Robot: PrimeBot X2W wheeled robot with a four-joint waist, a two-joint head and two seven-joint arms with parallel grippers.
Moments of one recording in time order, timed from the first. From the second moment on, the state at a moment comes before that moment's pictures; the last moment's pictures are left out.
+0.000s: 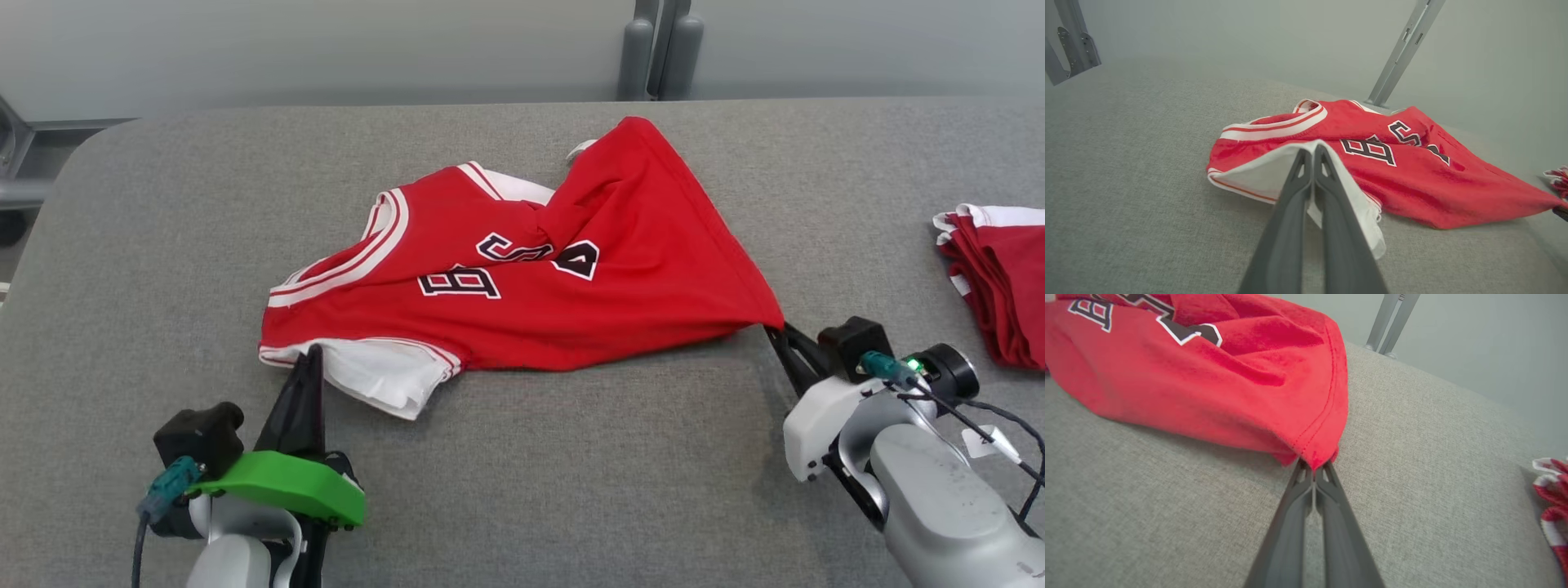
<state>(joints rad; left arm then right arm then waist) -0.14 0.06 -0.12 0.28 -0.41 -0.11 -0.13 -0.48 -0.29 0.42 0.75 0.19 0.13 -0.24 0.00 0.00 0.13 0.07</state>
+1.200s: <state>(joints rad) -1.42 0.17 0.03 0.32 -0.68 -0.09 0.04 -1.47 -0.26 0.22 0.67 0.39 0.13 0.01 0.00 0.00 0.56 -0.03</state>
